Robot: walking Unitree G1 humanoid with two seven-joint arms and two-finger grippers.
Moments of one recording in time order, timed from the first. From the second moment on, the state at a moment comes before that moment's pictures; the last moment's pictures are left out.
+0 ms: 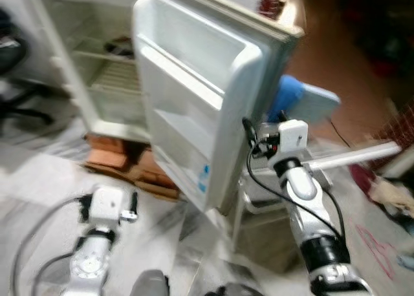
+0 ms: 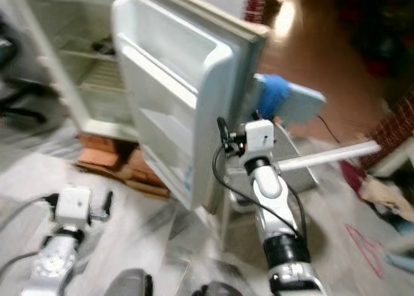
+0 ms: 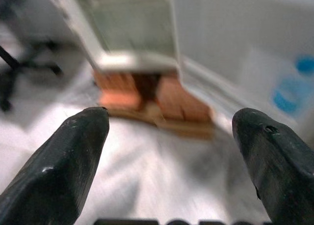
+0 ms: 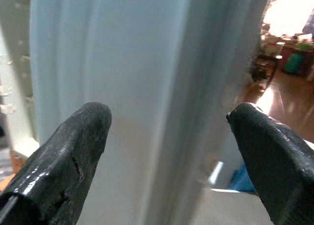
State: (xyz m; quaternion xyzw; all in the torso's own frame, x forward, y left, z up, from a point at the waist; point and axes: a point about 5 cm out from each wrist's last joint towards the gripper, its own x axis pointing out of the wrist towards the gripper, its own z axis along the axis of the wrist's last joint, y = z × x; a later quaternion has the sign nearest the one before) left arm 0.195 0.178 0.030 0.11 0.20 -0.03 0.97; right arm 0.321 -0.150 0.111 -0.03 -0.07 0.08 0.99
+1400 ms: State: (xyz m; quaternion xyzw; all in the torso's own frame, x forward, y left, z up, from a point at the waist) left arm 0.209 0.175 0.044 0.13 0.18 -0.08 0.97; right arm 0.297 -0.132 0.100 0.12 0.04 0.27 0.95
